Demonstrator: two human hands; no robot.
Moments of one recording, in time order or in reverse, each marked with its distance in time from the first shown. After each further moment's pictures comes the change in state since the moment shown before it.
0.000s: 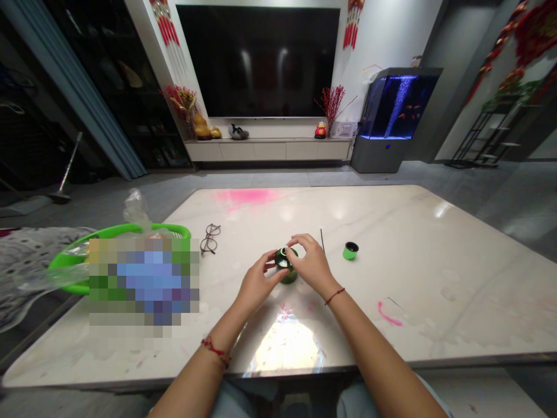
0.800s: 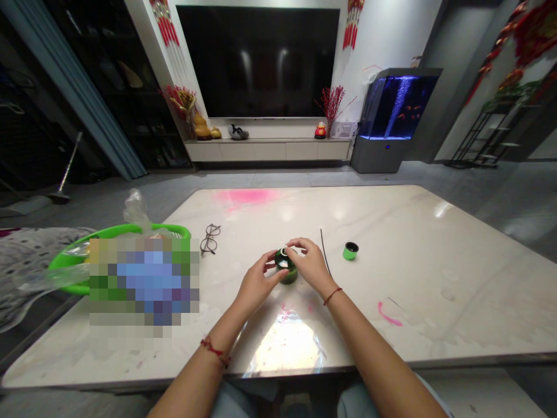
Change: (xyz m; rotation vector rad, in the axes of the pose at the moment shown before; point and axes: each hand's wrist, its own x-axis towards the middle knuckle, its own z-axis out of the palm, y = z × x) left_hand 0.000 0.002 -0.002 -0.001 -0.012 -0.006; right_hand -0.001 0.005 0.008 0.252 -0.019 0.240
